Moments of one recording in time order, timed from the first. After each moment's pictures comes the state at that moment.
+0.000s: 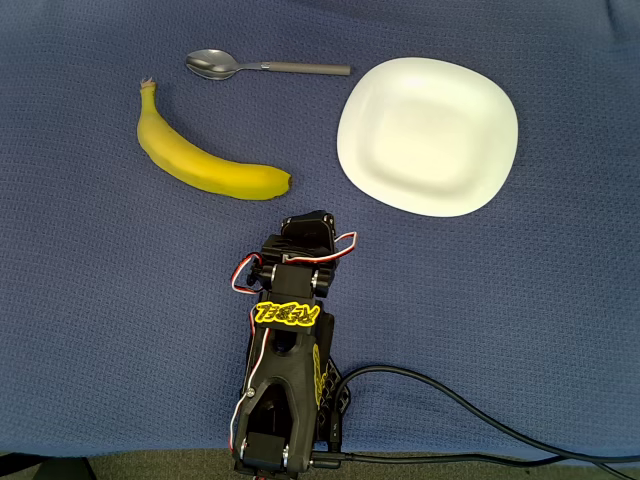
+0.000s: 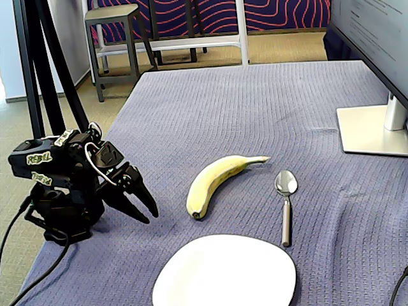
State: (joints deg) arm 4.2 177.6 169.9 56.8 -13.9
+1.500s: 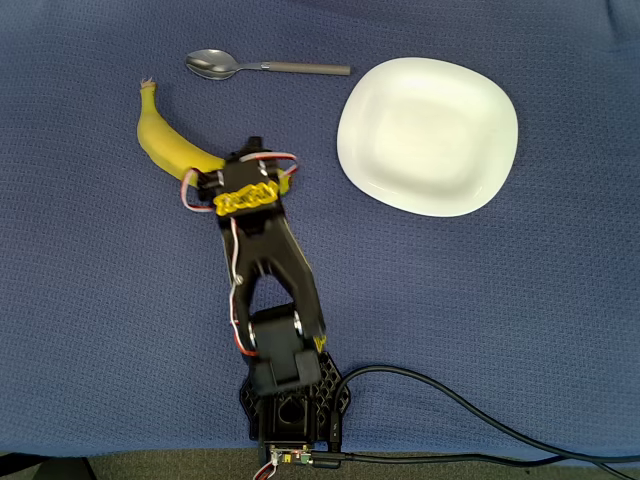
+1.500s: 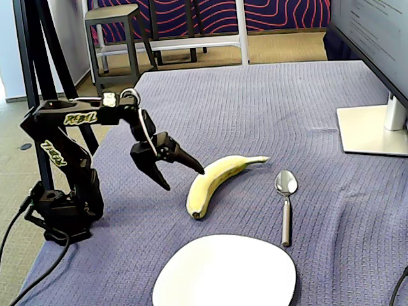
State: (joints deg) arm -20.5 119.6 127.0 62.8 12.0
